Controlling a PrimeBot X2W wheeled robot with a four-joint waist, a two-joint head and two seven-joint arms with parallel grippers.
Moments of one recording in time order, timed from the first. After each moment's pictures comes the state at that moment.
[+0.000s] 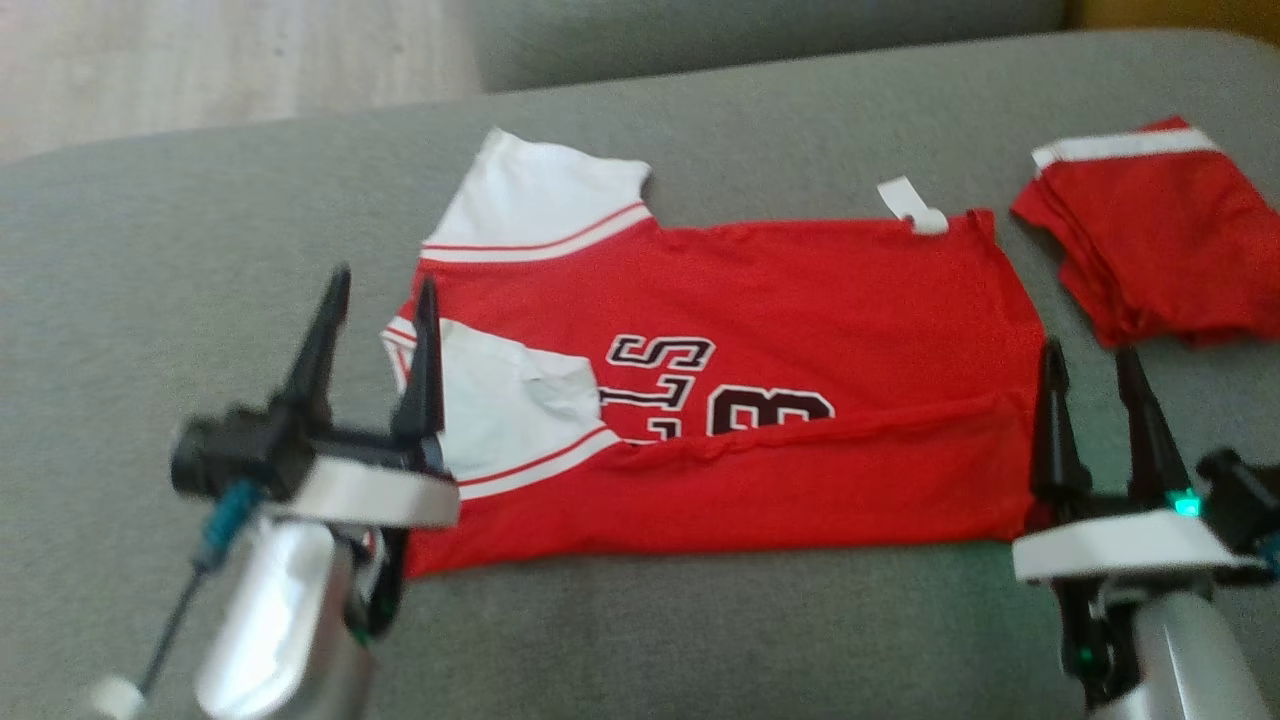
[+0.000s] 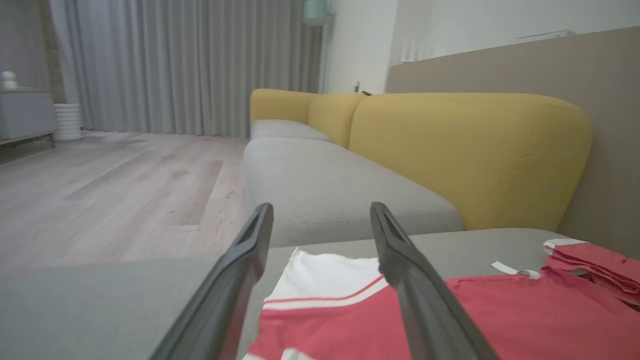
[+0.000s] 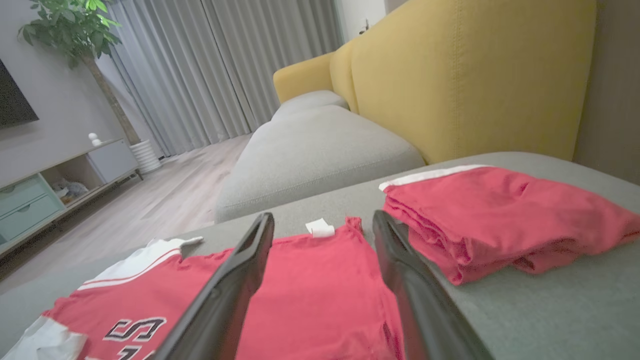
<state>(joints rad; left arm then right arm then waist) -0.29 0.10 -0.22 0.30 -0.26 -0.05 -0.25 -0.06 -0.04 -0.05 0.18 0.28 0.13 -0.21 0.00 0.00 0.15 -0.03</state>
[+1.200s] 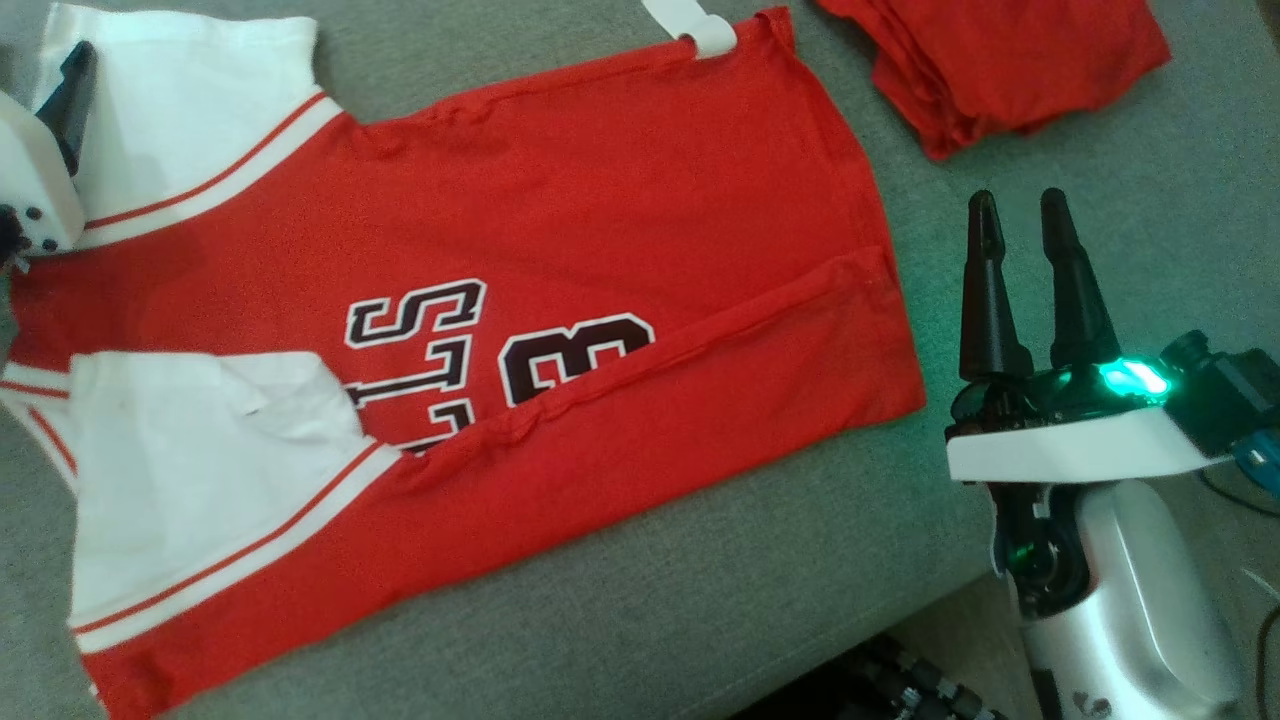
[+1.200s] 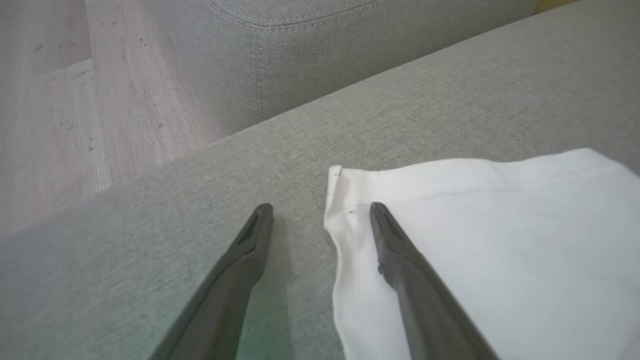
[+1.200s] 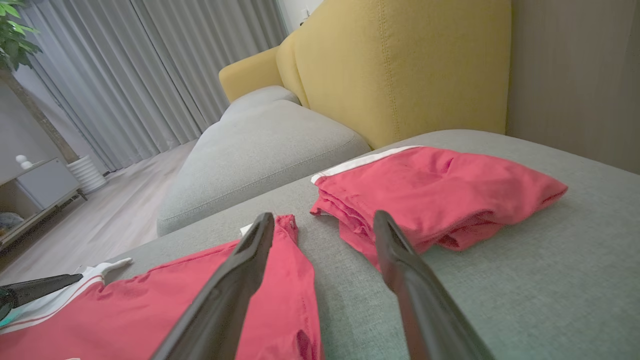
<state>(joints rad) -1.06 0.63 -0.71 0.81 -0.79 -0.13 0.29 -0.24 -0.04 0.15 0.10 0.46 0.13 -0.25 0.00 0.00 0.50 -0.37</state>
